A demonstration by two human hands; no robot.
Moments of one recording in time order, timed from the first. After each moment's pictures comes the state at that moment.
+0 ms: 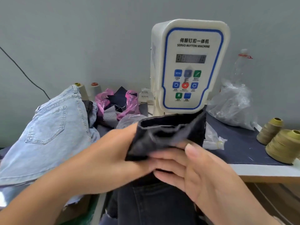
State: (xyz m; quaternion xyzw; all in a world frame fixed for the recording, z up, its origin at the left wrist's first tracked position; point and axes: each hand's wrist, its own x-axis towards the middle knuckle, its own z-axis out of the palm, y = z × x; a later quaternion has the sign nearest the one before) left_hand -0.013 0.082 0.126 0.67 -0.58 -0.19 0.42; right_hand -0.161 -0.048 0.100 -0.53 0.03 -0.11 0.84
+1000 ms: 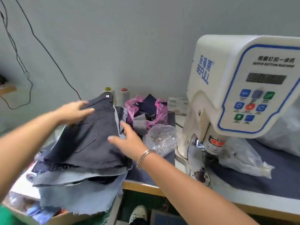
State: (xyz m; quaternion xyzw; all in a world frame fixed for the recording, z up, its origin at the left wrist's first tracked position) left_hand 0.300 0.173 0.074 0.96 -0.21 -0.04 0.19; right_hand 0.113 0.007 0.024 -0.84 0.10 -0.05 0.54
